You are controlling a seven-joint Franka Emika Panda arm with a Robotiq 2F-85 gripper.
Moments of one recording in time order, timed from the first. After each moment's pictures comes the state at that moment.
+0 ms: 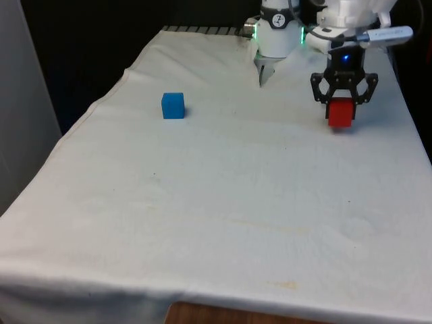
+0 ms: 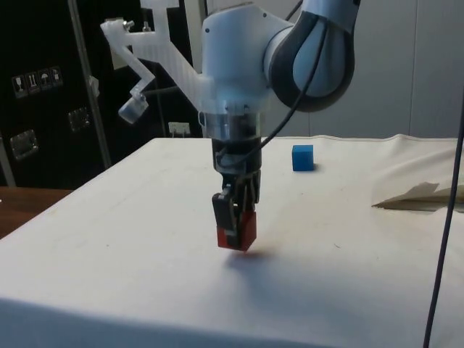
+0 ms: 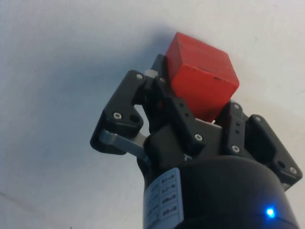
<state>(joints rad) 0.10 0.26 0.21 -2.52 -0.10 2.84 0.47</state>
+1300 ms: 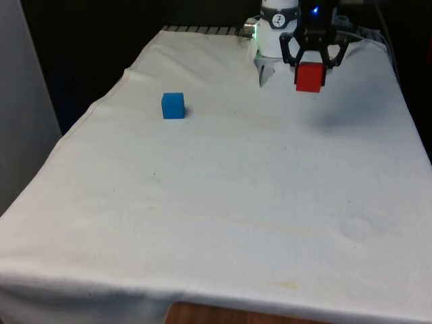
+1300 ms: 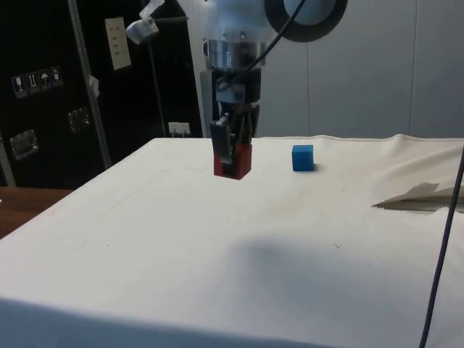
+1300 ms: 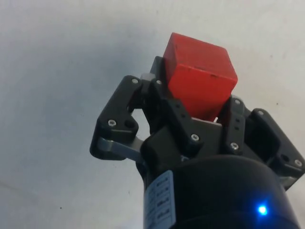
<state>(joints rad) 0.08 -0.01 0.11 -2.56 -0.08 2.69 0.37</state>
